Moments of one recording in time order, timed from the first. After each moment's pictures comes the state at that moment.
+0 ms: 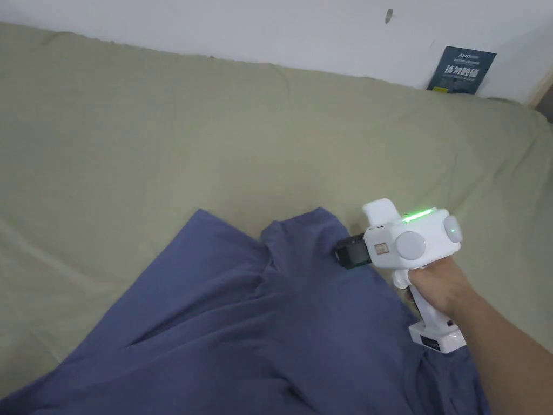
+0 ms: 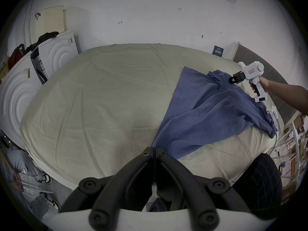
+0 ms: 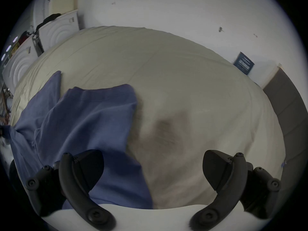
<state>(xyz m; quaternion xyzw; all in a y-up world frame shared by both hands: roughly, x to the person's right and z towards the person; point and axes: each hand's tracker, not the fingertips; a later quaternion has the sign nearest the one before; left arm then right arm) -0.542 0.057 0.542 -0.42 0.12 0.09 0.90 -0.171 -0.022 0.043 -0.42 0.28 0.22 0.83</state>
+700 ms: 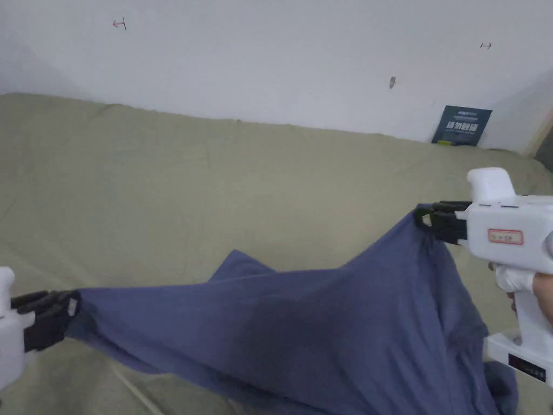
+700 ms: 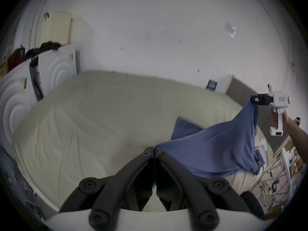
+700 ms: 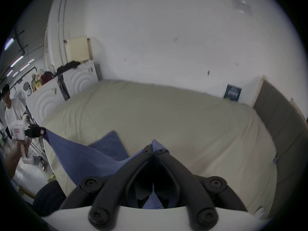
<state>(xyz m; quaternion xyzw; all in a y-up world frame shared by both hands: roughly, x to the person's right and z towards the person) -0.596 0.157 0.479 -0.27 0.09 0.13 0.95 -0.104 0.216 0.157 -0.27 0.33 0.09 0.90</state>
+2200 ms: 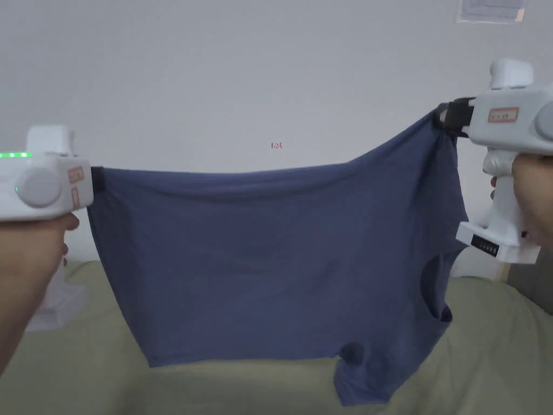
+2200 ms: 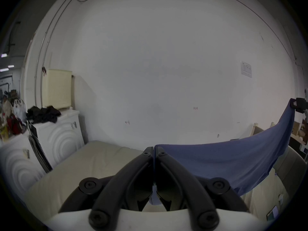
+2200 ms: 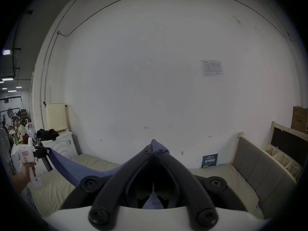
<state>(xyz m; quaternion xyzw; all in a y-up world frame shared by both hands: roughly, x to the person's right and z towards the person) -0.646 0.391 0.184 -0.09 0.19 0.06 0.98 -0.125 0.467 0.011 -0.04 0.22 -0.03 0.97</state>
